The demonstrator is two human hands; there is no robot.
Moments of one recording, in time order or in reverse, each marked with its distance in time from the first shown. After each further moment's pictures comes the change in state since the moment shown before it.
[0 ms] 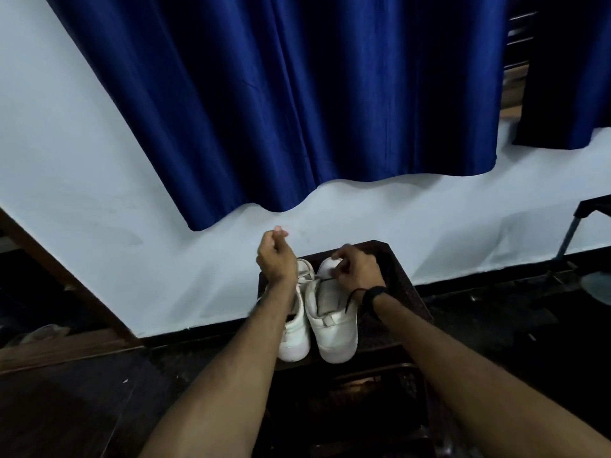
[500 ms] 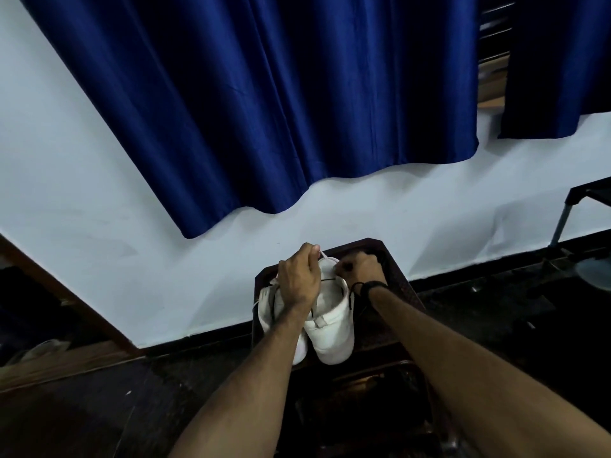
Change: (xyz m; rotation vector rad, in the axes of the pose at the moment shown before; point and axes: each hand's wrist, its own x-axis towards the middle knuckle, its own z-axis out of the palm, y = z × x) left_hand -0.037 -0.020 0.012 0.426 -0.309 0.533; right_hand 0.019 0.027 0.001 -0.118 -0.070 0.211
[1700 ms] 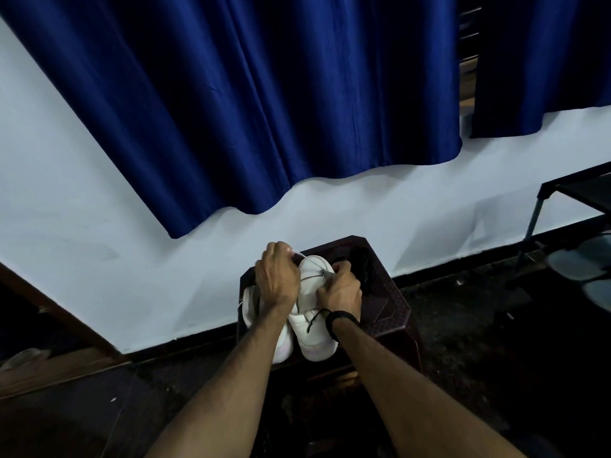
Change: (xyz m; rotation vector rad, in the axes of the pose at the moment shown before) left_hand 0.003 0.003 -0.009 0.284 -0.074 -0.055; right_hand -0.054 -0.011 0.029 0.224 0.283 0.137
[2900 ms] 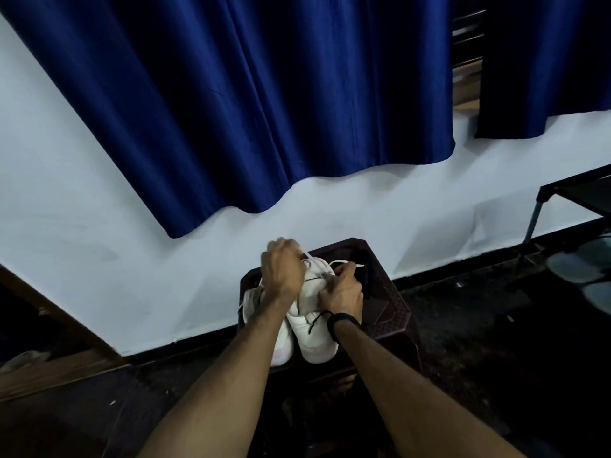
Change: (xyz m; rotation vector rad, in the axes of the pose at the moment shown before) left_hand 0.019 0.012 -0.004 0.142 -0.100 0.142; right_hand 0.000 0.003 -0.002 0.074 0.032 -0.020
